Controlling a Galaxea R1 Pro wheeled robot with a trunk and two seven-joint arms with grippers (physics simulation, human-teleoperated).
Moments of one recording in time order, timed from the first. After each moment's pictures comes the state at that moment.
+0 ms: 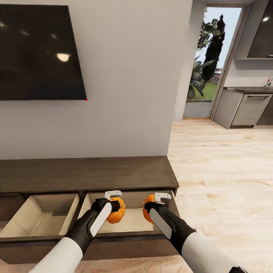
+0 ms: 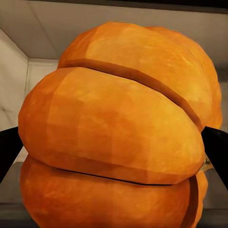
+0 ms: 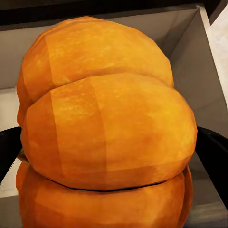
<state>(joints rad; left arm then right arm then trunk) -0.62 -0.07 -0.36 -0.88 0.57 0.66 0.50 -0.69 0.11 0.64 -0.70 -0.77 0.39 -0.64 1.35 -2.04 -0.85</state>
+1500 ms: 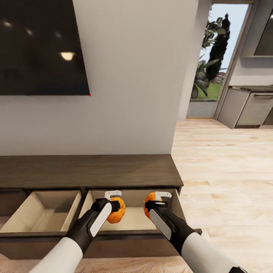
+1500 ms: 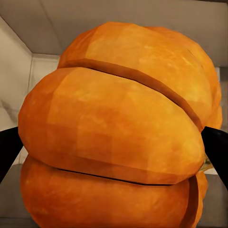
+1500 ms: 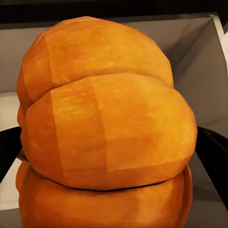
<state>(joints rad) -0.62 -0.07 -0.36 -0.88 0.57 0.66 0.50 -0.69 0.11 0.64 -0.70 -0.71 0.37 -0.64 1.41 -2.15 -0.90</state>
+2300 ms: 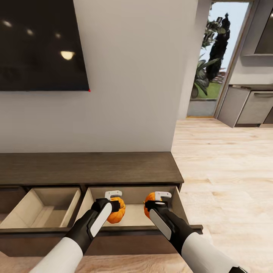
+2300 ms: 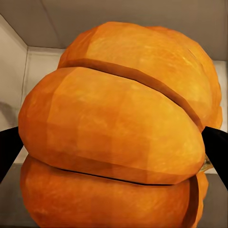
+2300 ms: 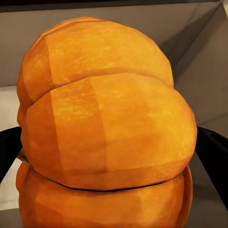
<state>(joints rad) -0.62 -0.07 -0.37 -0.88 0.57 0.66 0.50 -0.69 0.11 0.64 -0.70 -0.71 0.37 -0.64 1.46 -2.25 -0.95</state>
